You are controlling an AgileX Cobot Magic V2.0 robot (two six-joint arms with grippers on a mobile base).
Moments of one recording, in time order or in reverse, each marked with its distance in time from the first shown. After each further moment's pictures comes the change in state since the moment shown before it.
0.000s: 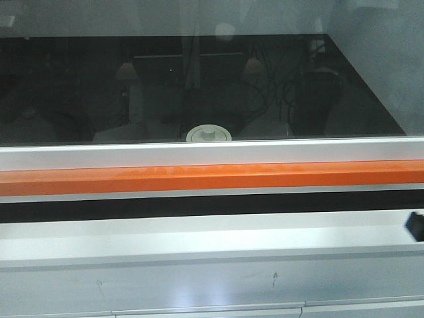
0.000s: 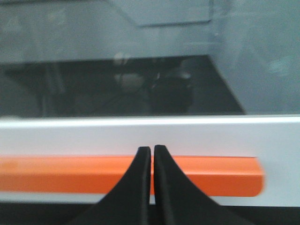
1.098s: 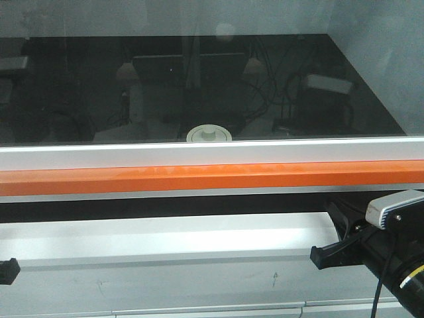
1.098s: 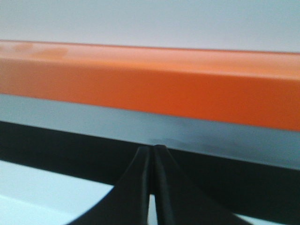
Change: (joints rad) left arm 0.000 0.145 0.186 0.000 -0.281 0.005; right arm 0.222 0.576 0.214 0.051 -0.763 -0.010
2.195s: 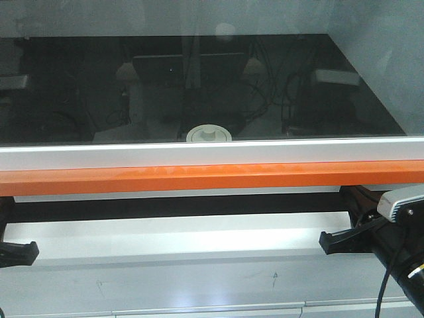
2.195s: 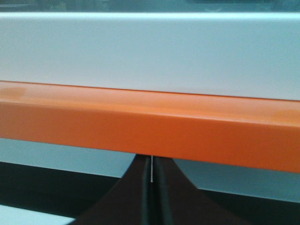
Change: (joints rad) left arm 0.000 0.280 0.000 0.000 -0.292 0.023; right arm 0.000 0.003 0.000 0.149 -0.080 -0.133
